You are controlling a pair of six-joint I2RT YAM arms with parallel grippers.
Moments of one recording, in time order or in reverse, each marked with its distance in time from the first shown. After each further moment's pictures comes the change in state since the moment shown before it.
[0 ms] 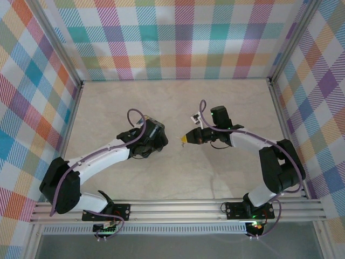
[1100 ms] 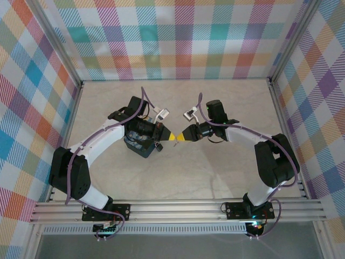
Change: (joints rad) left arm 0.282 0.129 0.240 -0.071 1.231 0.880; right arm 0.026 0.085 0.109 0.064 -0.372 0.053
